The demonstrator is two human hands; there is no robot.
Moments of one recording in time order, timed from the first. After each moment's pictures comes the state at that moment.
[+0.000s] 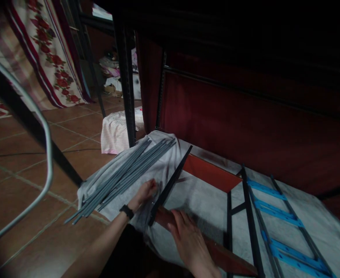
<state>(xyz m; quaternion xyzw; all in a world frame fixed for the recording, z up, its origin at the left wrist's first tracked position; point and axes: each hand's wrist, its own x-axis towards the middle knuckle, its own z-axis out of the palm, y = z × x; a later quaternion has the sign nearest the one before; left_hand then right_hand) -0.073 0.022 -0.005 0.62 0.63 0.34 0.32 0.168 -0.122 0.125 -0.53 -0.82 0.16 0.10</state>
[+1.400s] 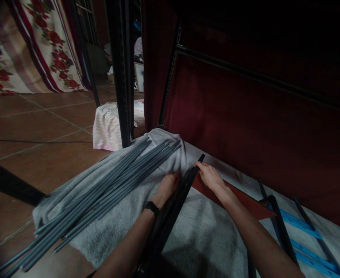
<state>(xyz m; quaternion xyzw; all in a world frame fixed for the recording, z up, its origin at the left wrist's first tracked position) 0.002 0.156 0.000 0.67 0.62 0.31 0.26 0.188 0.205 0.118 -0.49 -0.87 0.03 0.07</state>
